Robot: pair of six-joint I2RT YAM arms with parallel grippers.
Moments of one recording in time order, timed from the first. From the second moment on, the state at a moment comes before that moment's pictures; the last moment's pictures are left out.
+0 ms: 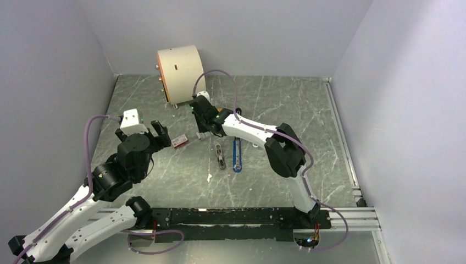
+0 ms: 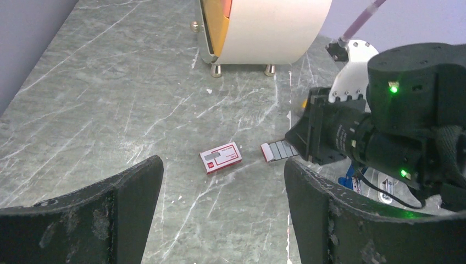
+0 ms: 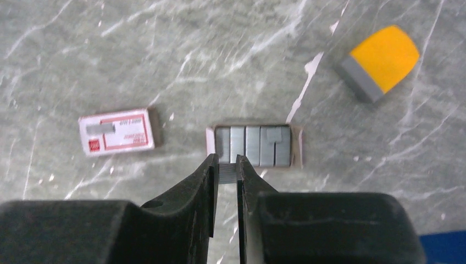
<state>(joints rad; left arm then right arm) -0.79 0.63 0.85 -0.57 -0.84 -0.51 0.88 2.16 1.75 -0.39 0.25 0.36</state>
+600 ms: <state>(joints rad) -0.79 0.62 0.85 -0.57 -0.84 -0.51 1.08 2.01 1.42 -0.43 0.25 0.48</state>
